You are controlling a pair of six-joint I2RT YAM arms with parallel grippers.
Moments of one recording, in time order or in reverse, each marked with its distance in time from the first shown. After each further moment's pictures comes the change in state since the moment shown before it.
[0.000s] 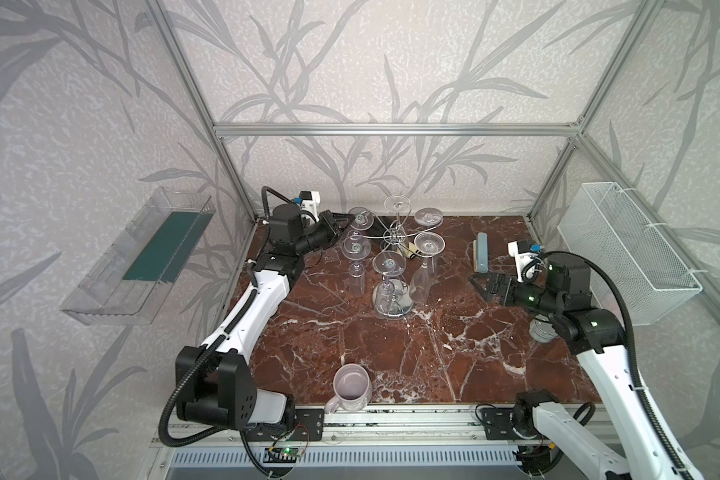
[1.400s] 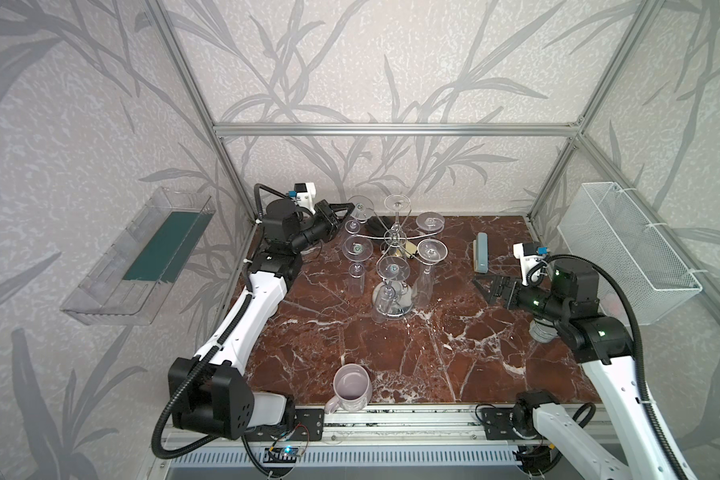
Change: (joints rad) left arm -0.008 -0.043 0.059 0.035 -0.019 -0.140; right arm 0.000 -0.051 0.002 -0.012 0.000 0.022
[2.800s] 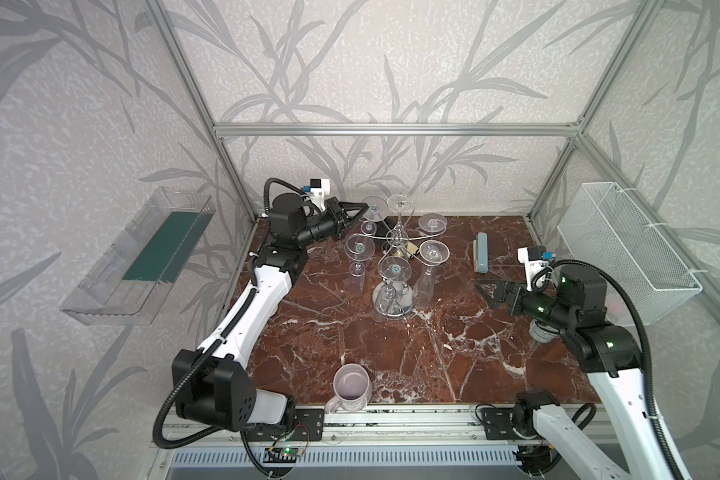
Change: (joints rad) left arm -0.045 0.042 0.050 0.009 0.150 -0.068; right arm 0.000 -0.059 0.001 -0.041 0.001 0.003
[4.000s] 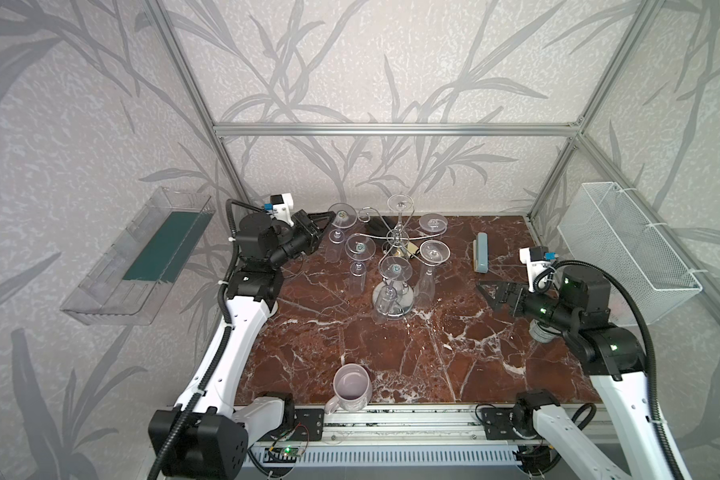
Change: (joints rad) left arm 0.142 -0.251 -0.143 -0.164 -0.145 0.069; right arm 0.000 0.003 0.026 -0.019 -0.003 0.001
